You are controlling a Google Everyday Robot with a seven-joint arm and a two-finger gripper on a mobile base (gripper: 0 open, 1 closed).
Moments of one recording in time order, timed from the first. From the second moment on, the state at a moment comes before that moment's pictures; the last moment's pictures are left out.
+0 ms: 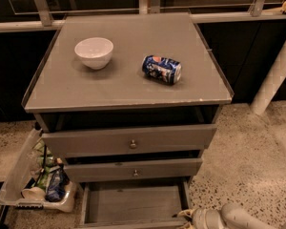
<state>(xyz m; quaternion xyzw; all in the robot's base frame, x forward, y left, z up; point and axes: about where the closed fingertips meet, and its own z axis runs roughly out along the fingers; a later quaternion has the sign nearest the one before) 0.428 -0.206 0.160 -0.58 0.71 0.22 0.34</state>
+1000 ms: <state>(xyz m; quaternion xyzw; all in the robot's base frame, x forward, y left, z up) 0.428 -0.205 0.160 -0.58 0.71 0.22 0.34</state>
